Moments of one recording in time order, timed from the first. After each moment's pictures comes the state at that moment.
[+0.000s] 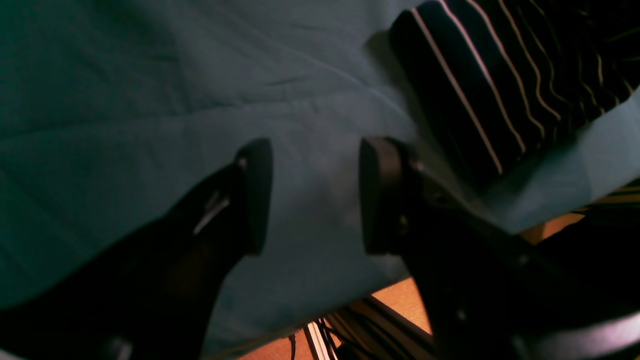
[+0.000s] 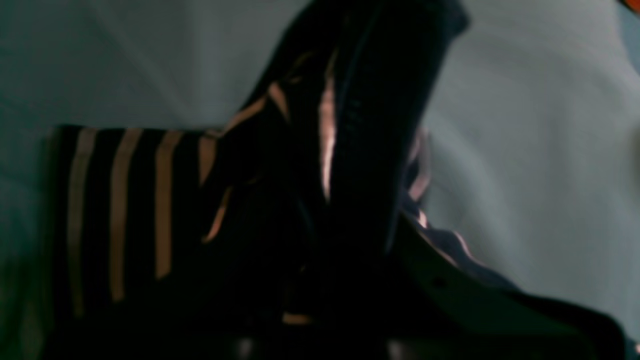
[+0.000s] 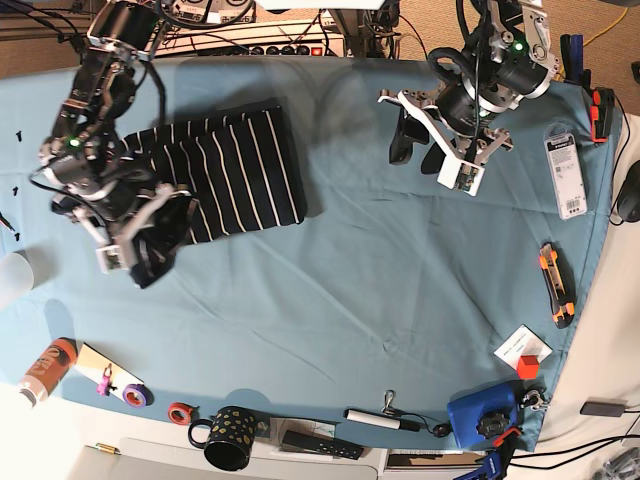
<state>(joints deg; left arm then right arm) 25.3 -1.2 -0.6 130.3 -21.6 -13.7 59.5 -1.2 12.1 21.5 110.3 22.1 31.4 -66.1</state>
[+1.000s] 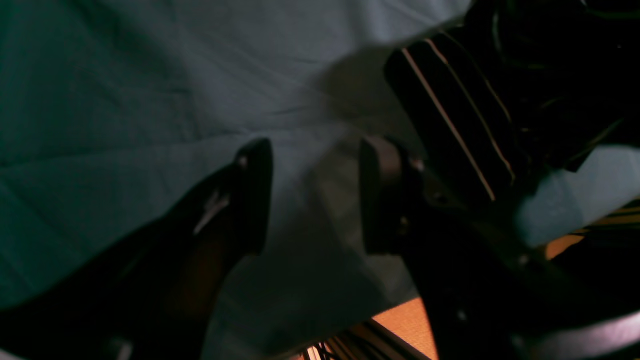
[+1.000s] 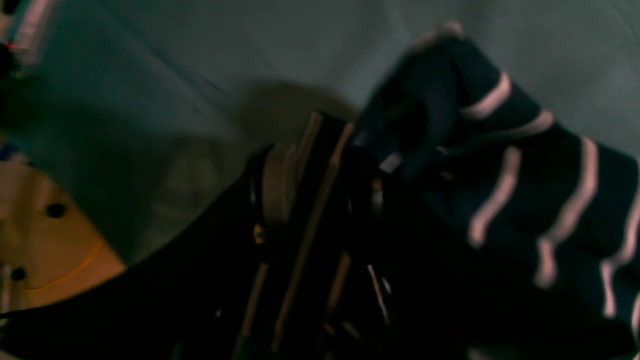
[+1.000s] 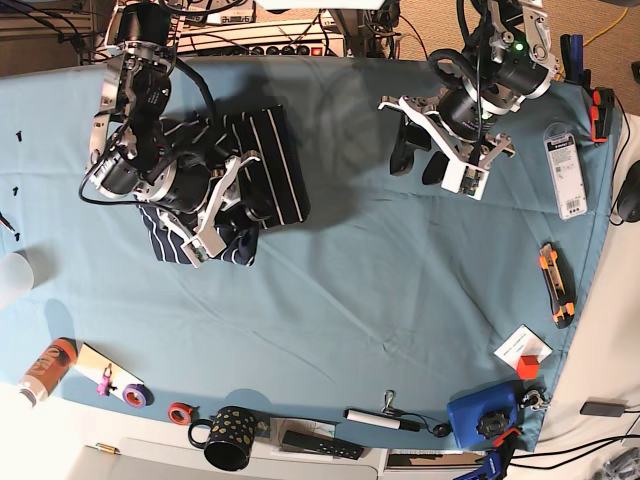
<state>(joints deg) 25.3 -1.2 -0.6 130.3 -21.6 -13.7 55.2 -1.6 12.4 7.8 110.3 44.3 32.9 -73.5</state>
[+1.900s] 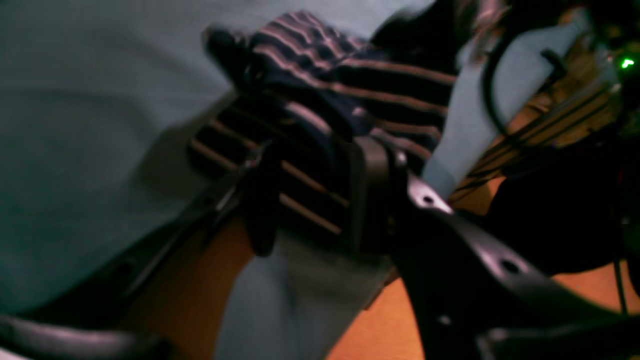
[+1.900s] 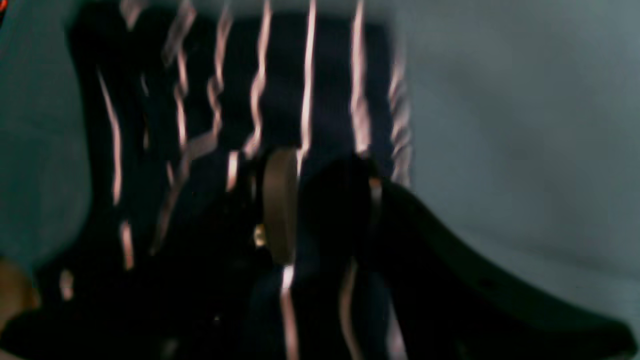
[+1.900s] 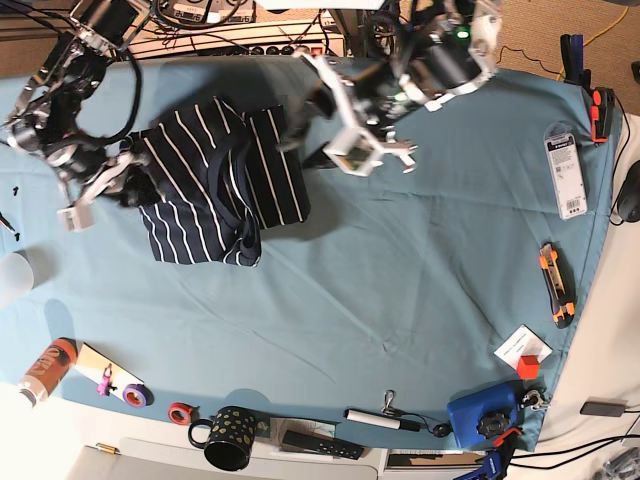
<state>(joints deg) 21.0 -1.4 24.9 130.2 -15.2 -20.8 47.8 -4.9 14.1 38.7 97.0 49.4 39.9 -77.6</state>
